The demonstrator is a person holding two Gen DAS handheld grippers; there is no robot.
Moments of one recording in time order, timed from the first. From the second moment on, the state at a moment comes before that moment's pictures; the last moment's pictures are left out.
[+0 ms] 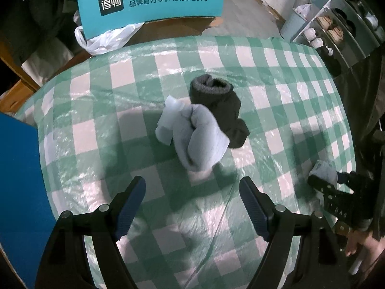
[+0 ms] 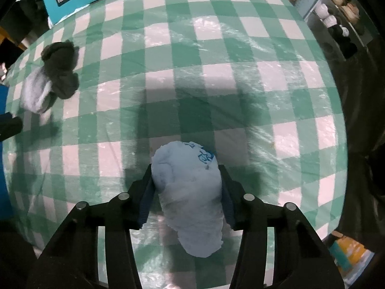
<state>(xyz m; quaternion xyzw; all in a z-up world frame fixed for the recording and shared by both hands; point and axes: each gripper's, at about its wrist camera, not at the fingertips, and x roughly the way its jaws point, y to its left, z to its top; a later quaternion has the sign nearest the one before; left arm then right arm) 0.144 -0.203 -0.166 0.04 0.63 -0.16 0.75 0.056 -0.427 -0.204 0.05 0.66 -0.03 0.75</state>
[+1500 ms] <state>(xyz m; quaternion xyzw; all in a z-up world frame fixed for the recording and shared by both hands) 0.132 -0.179 -0.167 0.02 0.64 -0.17 0.75 0.086 -0.358 -0.177 0.08 0.61 0.04 0.79</state>
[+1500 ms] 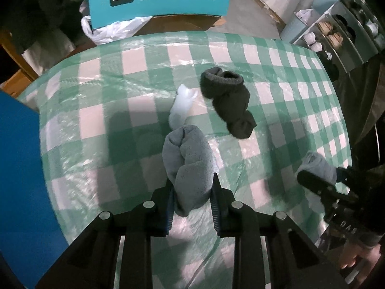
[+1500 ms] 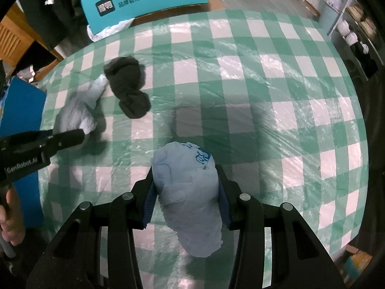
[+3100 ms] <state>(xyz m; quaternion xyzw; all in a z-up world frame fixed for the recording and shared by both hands) 0.060 -0.082 -0.051 0.05 0.54 -0.12 0.83 0.053 -0.247 -0.043 0.00 0.51 0.14 0.85</state>
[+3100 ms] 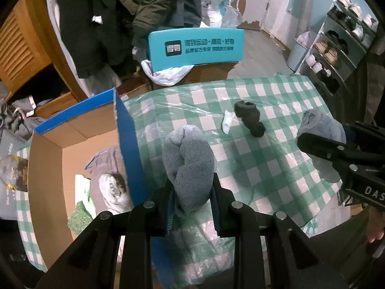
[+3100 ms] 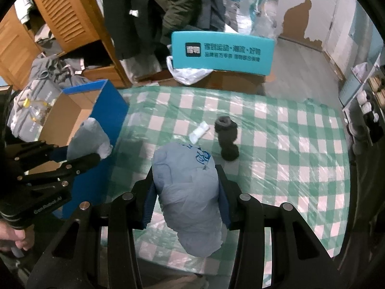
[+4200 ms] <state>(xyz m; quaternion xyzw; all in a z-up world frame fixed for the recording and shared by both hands) 0.041 0.070 -0.038 -0.03 0.53 -0.03 0.85 0.069 -0.079 -0.019 -0.04 0.50 0.26 0.82</state>
